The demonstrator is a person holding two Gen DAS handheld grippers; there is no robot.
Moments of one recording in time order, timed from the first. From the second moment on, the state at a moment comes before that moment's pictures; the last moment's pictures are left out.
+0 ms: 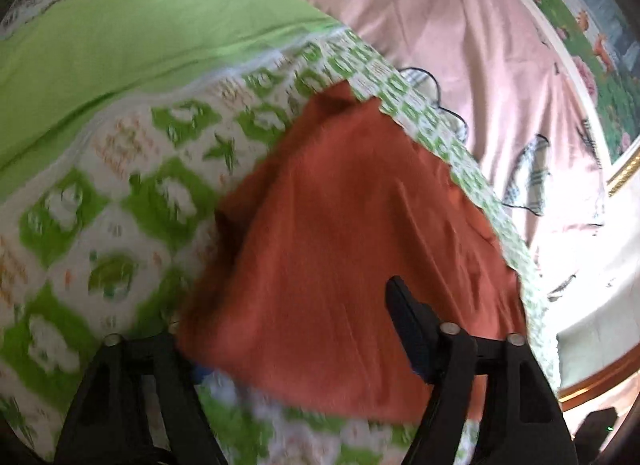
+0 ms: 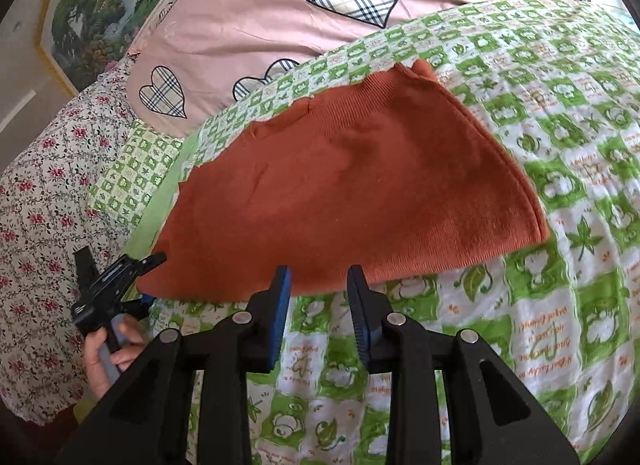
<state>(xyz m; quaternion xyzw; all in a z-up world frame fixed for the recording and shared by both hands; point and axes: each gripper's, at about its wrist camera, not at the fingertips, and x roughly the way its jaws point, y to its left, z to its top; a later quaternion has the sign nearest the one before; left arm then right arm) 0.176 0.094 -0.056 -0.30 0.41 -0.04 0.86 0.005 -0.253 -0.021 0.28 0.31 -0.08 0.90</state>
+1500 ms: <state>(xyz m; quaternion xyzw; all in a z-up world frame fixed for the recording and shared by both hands) 0.150 -0.169 0.026 -0.02 0.33 -0.32 0.89 0.189 -0.322 0.020 0.31 0.33 0.09 0.89</state>
